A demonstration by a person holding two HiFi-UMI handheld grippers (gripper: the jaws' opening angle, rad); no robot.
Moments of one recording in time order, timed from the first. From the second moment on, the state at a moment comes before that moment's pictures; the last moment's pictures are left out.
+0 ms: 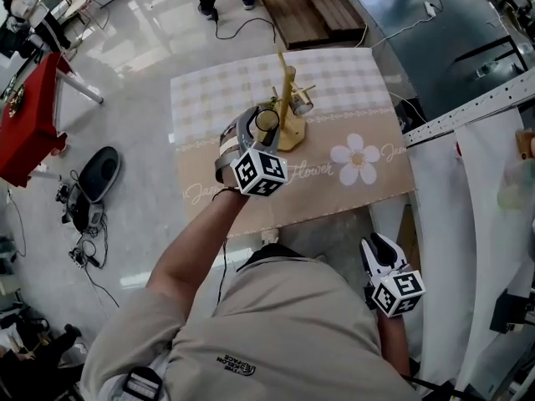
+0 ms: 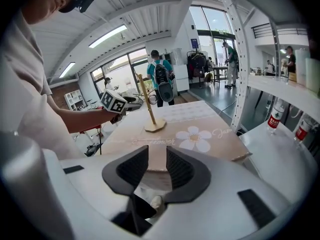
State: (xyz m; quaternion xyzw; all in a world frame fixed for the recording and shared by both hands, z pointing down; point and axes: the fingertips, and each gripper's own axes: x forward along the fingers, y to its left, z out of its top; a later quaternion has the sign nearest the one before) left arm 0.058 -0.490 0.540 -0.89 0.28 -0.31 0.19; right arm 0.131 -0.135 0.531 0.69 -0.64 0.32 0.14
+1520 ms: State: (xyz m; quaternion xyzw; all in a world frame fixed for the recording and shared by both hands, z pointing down) left arm 0.084 -0.169 0.519 -0.94 0.12 -0.21 -0.26; right arm 0.185 -0.016 0.535 0.61 -0.74 0.28 0.09
